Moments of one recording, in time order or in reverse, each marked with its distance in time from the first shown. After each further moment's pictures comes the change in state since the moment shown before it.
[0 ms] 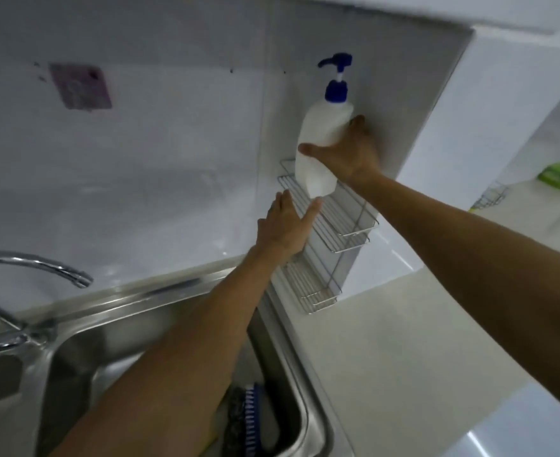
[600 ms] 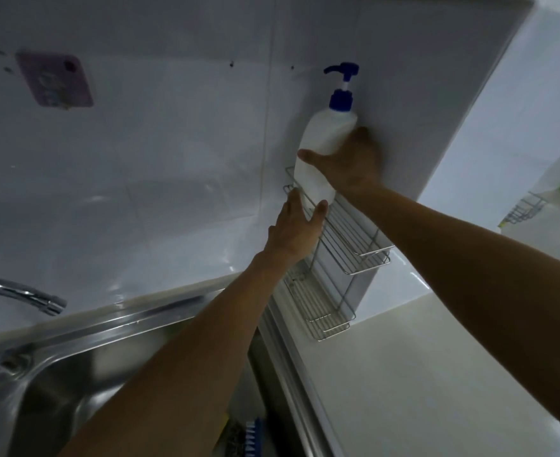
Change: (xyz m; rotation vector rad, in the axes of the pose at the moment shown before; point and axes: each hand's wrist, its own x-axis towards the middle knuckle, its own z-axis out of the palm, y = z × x) left_hand 0.064 -0.021 0.024 -0.212 0.027 0.065; right_hand 0.030 0.016 0.051 0.052 0.105 0.015
